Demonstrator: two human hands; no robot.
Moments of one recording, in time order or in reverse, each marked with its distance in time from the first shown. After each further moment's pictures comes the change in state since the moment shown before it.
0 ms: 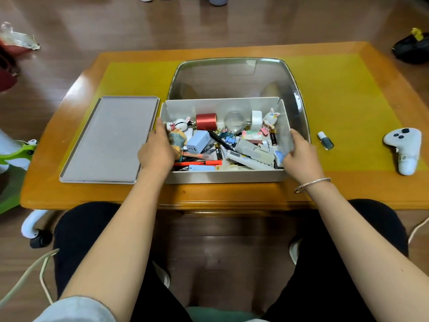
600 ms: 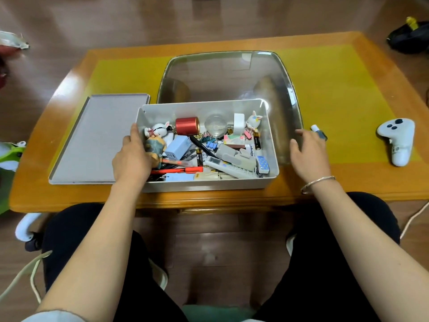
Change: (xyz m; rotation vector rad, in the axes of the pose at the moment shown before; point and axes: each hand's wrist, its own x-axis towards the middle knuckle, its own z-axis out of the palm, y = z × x) left_hand -0.011 -0.036 0.000 0.030 0.085 0.015; right_hand 0.007 0.044 0.001 -0.111 0.147 0.015
